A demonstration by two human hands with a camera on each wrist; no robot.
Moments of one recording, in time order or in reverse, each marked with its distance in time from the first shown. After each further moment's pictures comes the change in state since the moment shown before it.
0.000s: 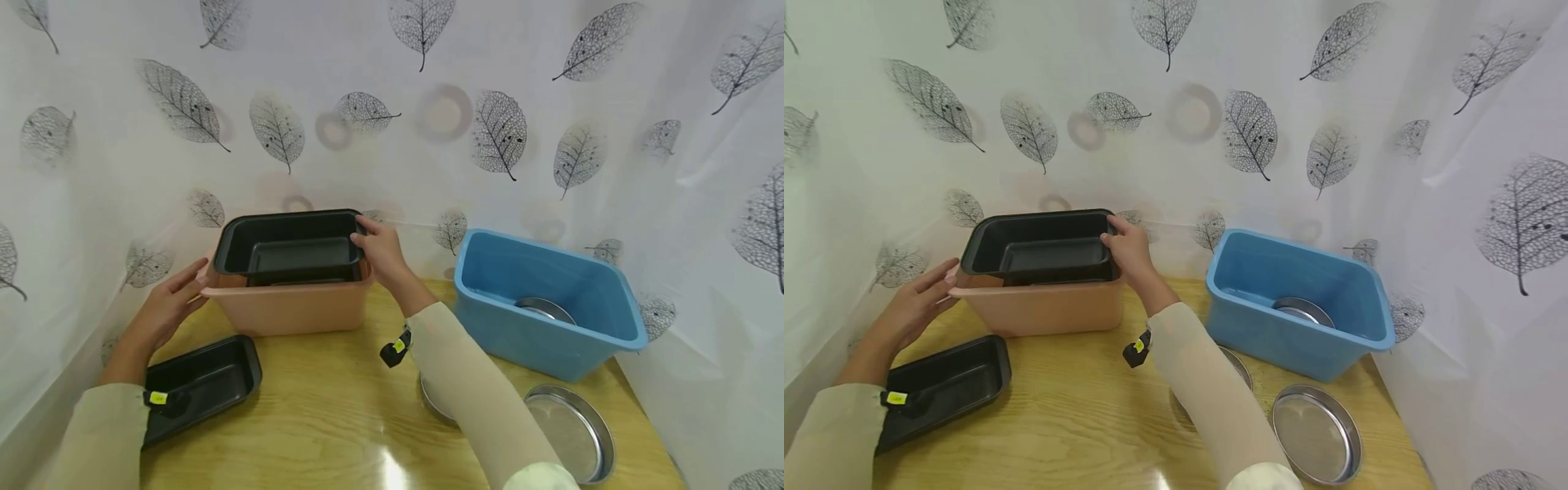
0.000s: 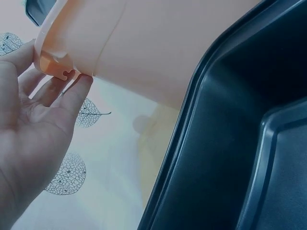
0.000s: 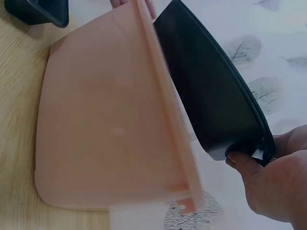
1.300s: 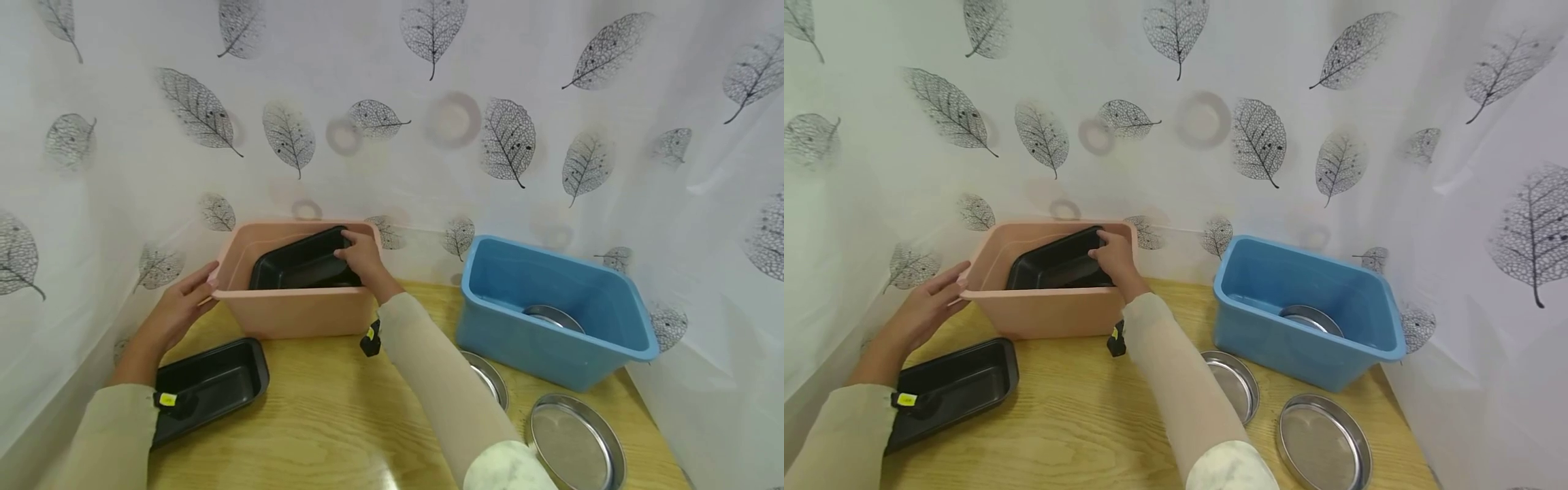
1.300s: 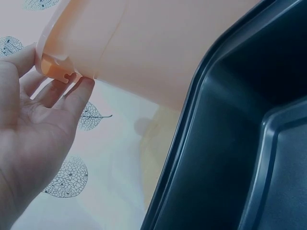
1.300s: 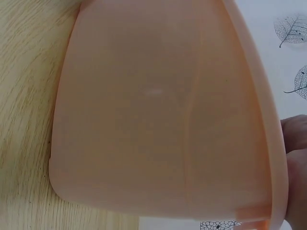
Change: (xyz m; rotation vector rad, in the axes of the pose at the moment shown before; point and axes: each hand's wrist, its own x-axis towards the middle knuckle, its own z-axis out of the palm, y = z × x) left_hand -0.002 0.000 0.000 -0.028 -0.013 0.015; right_hand 0.048 0.043 0.037 -0.397 -0.064 -0.039
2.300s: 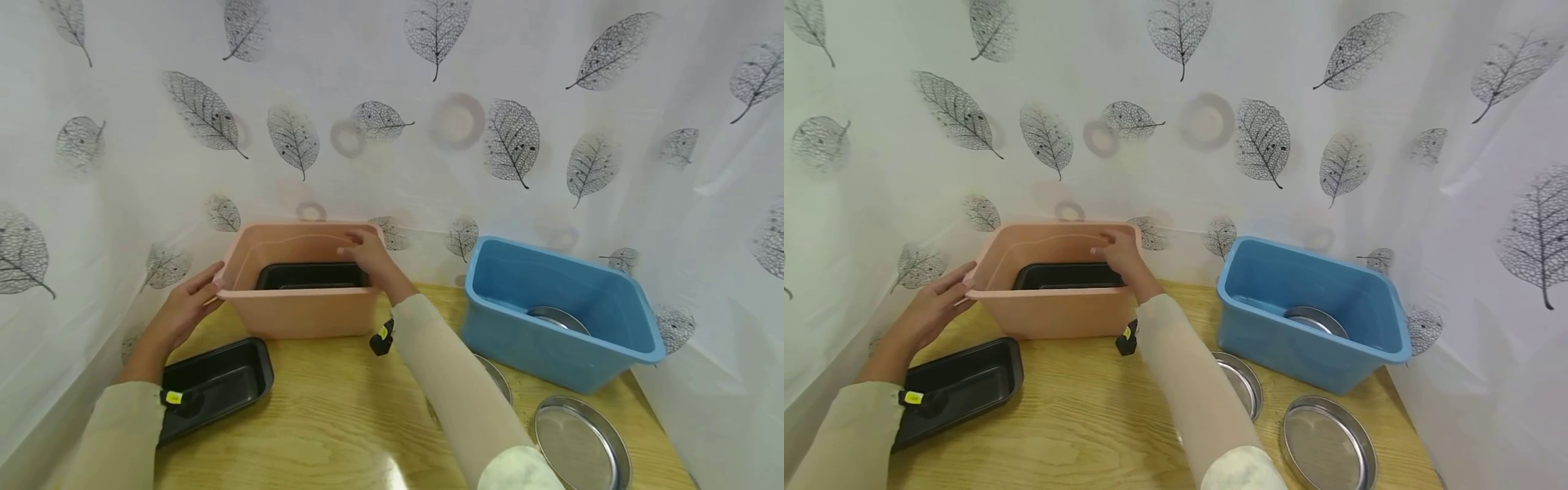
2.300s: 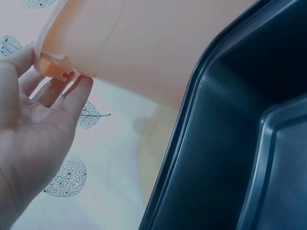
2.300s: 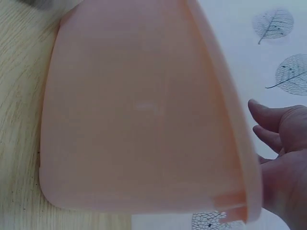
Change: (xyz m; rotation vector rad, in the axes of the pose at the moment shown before) left_hand 0.001 -0.001 0.001 0.030 0.022 -0.013; right_hand 0.001 -0.001 -0.013 0.024 -0.092 -0.096
